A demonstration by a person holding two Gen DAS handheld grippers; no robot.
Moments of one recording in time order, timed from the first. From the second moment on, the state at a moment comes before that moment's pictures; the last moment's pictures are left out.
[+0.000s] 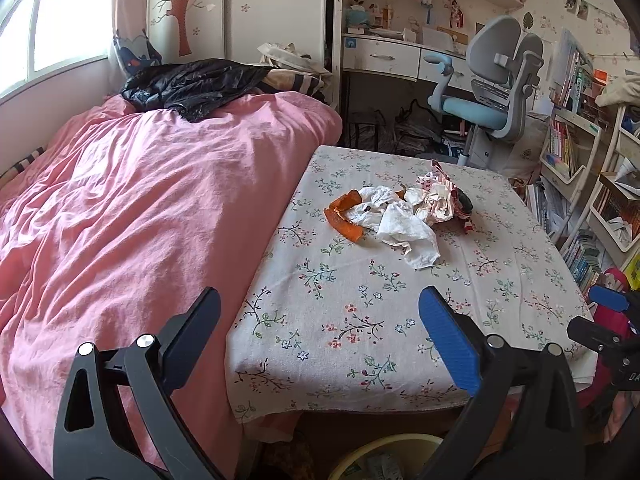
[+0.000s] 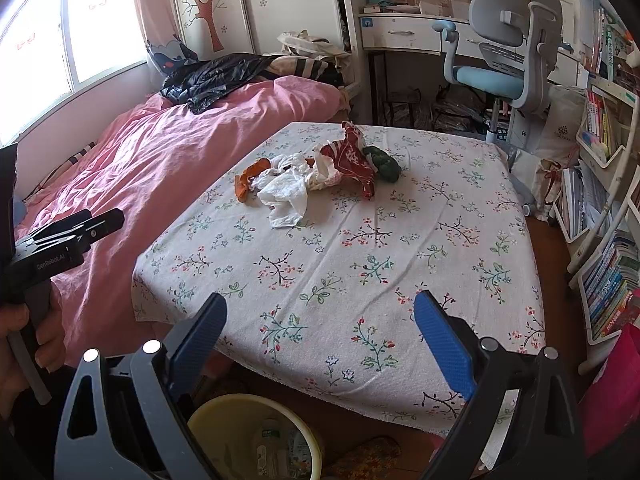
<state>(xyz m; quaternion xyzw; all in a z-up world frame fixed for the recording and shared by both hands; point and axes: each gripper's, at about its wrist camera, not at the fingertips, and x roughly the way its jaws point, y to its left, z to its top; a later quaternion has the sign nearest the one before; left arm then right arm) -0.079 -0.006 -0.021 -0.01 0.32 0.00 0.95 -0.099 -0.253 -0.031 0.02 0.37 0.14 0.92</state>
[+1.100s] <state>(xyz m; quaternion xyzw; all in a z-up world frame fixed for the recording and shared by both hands) -0.079 -0.007 -0.021 -0.01 0.32 0.00 0.95 -0.100 -0.250 -0.033 0.01 0.37 0.14 0.92</state>
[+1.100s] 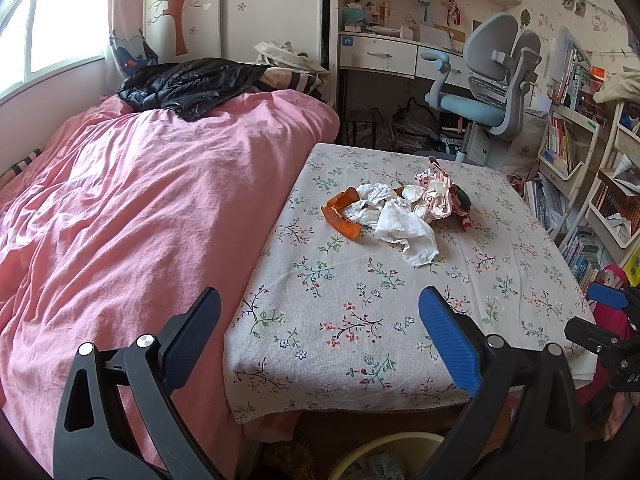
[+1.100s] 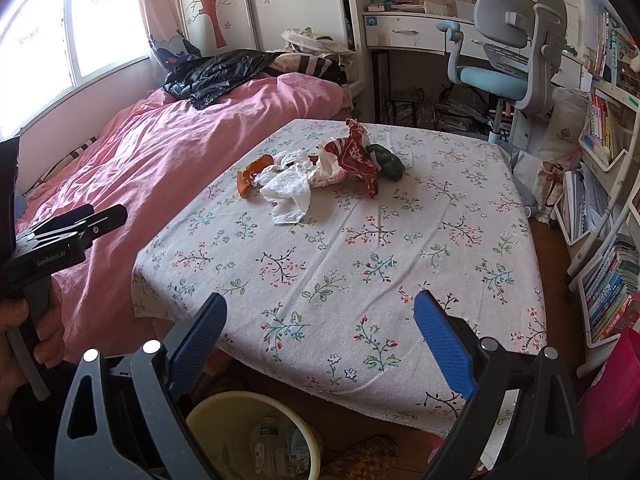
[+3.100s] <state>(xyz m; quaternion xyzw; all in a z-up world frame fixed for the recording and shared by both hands) 0.145 -0.013 -0.093 -0.04 0.43 0.02 0.90 0.041 -0.195 -0.084 0.05 0.43 0.20 0.88</state>
